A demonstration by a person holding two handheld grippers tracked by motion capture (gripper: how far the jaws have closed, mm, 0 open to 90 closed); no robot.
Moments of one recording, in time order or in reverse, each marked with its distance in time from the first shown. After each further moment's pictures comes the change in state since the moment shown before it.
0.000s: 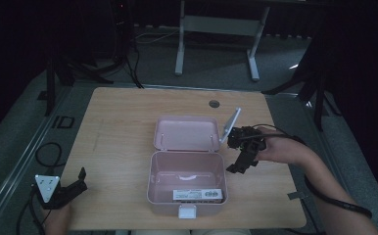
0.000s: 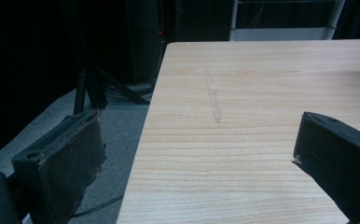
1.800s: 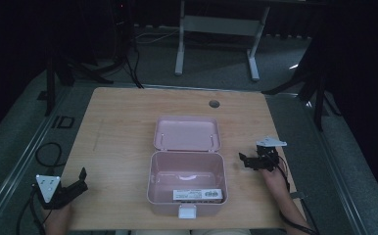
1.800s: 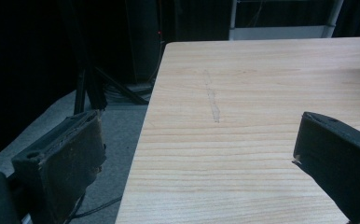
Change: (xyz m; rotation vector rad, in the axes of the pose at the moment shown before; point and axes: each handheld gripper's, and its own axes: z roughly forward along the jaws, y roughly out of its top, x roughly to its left) left arm -0.002 0.000 0.000 0.001 -0.003 0.008; right arm -0.062 -0.149 0.159 -0.608 -0.439 0.691
